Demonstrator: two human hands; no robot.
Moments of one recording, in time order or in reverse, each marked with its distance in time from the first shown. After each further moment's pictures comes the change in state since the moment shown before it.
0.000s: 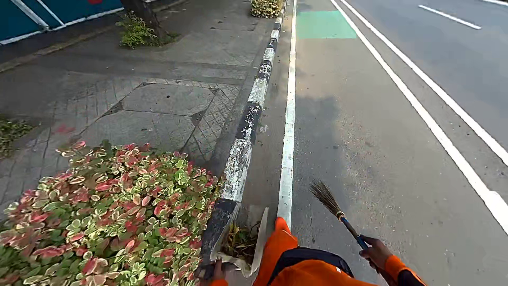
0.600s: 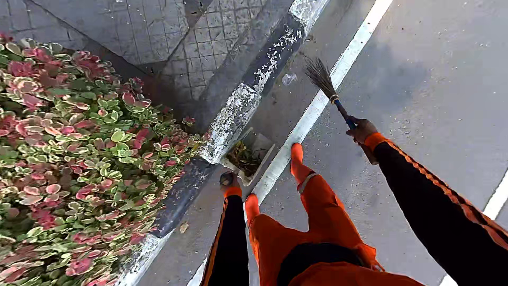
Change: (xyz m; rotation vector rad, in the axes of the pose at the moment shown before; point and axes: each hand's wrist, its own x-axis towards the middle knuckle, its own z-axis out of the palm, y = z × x) left_hand 0.099 0.267 0.409 0.127 0.106 -0.179; right_hand 0.441 -0.666 -0.155 -0.651 -0.034 -0.350
